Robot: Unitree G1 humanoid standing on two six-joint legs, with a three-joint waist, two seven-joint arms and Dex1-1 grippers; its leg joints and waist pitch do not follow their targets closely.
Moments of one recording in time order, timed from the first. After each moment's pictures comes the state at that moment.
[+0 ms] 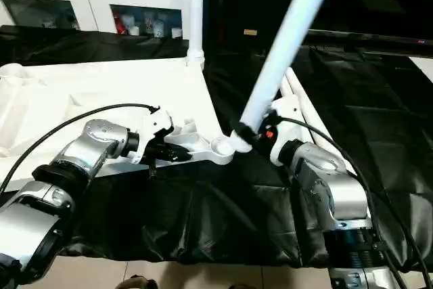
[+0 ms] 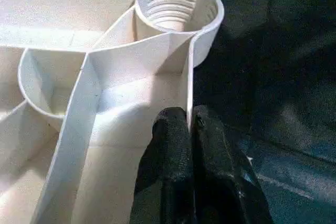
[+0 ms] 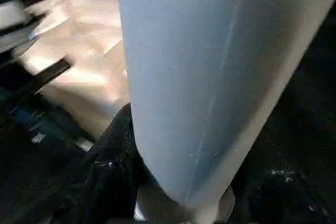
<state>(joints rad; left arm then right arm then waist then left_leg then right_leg) -0.79 0.30 -0.28 0.91 0.04 0.03 -1.19 -0.35 -0.37 0.03 0.05 0.35 0.52 0.67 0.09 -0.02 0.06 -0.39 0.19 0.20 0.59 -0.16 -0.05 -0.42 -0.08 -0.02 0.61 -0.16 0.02</state>
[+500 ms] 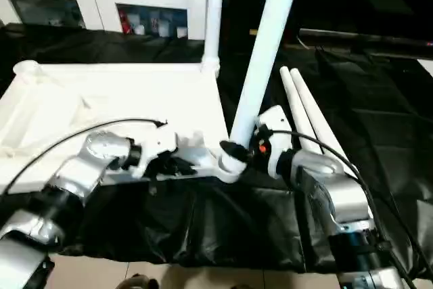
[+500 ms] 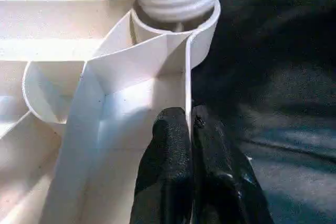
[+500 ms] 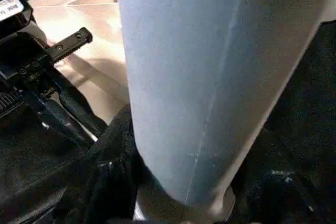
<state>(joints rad) -0.60 0.32 -0.33 0.50 0.06 0.15 -1.18 -0.33 -0.41 0.09 0.05 0.35 0.55 0.75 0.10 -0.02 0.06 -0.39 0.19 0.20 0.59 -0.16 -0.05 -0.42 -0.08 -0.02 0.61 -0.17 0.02</state>
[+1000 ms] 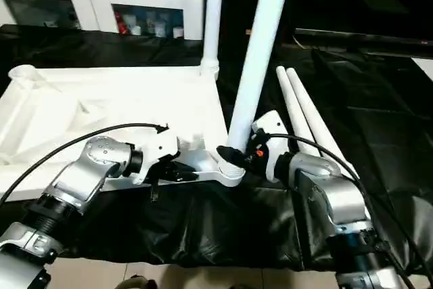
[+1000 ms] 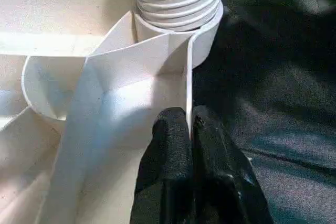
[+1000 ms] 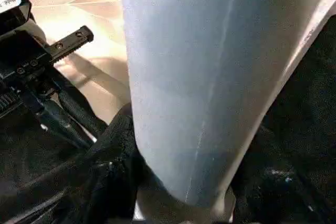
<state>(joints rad) -0.56 0.33 -0.33 0.40 0.05 0.27 -1.16 -0.34 -0.38 0.09 0.11 0.35 0.52 0.76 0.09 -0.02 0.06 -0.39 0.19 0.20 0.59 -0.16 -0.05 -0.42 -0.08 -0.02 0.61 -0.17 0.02</state>
